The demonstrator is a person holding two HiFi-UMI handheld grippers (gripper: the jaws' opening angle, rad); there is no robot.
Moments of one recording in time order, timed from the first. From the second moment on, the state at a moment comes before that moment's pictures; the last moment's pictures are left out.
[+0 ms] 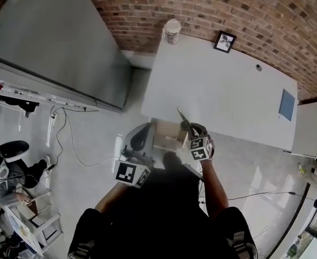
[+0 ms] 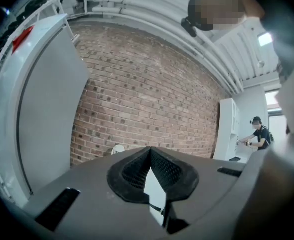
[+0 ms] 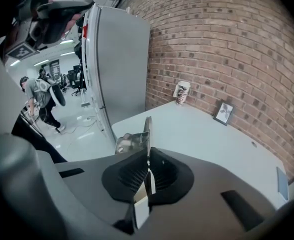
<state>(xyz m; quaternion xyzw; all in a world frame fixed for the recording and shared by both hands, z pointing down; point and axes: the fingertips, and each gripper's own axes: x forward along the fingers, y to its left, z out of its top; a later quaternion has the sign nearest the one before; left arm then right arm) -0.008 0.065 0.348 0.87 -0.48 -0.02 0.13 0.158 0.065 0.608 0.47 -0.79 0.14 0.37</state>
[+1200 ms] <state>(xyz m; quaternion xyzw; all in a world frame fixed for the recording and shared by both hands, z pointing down) -0.068 0.055 0.473 0.92 -0.34 0.05 0.19 0.037 0.178 0.825 0.35 -0.76 0.15 0.52</state>
